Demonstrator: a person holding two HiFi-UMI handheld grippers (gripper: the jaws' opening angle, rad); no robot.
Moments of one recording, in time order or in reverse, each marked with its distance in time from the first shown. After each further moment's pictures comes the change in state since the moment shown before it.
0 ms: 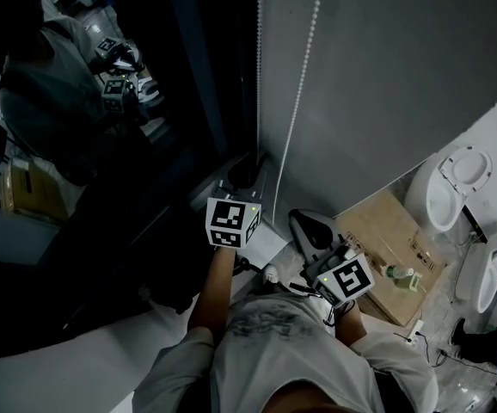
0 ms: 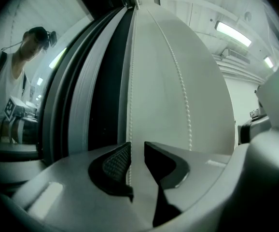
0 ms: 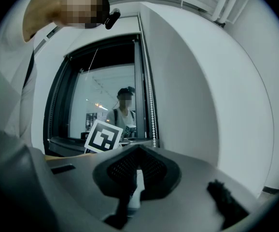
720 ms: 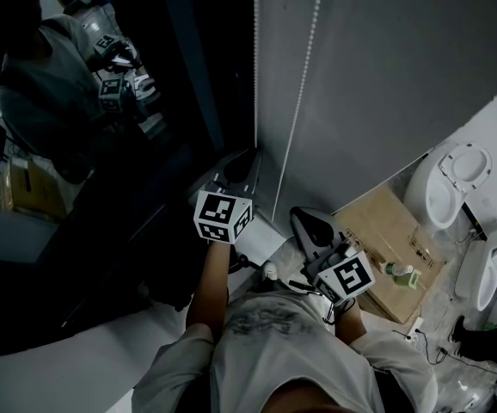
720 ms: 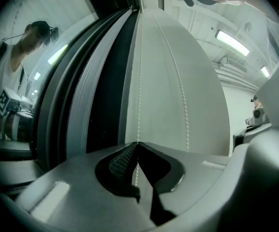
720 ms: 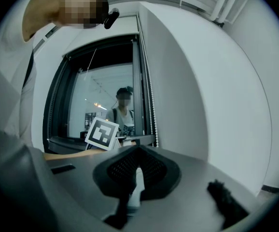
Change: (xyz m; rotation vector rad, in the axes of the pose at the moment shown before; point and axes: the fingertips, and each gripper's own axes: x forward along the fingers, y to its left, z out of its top) left arm 0.015 -0.003 0.005 -0.041 -0.019 -0.065; right arm -0.007 -0.021 -0.005 0.018 0.013 -0.011
